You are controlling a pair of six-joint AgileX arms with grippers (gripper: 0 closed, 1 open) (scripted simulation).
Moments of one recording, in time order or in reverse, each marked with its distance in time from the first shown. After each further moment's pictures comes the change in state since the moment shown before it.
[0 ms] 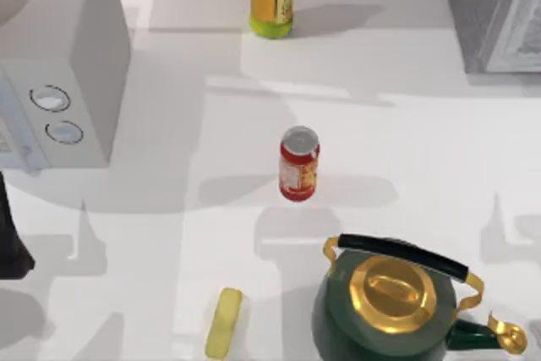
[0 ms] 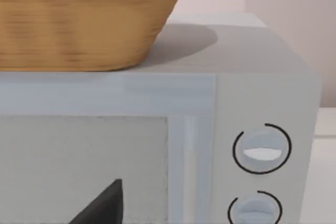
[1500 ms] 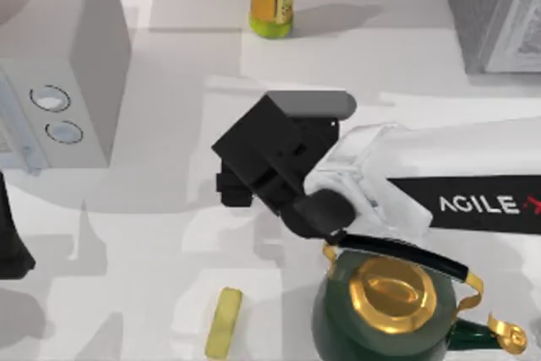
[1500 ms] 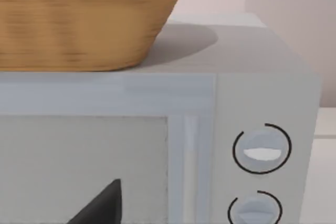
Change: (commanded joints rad) left arm 0.000 0.000 0.000 0.000 0.000 0.000; right arm 0.778 1.749 1.070 -0.251 0.520 0.678
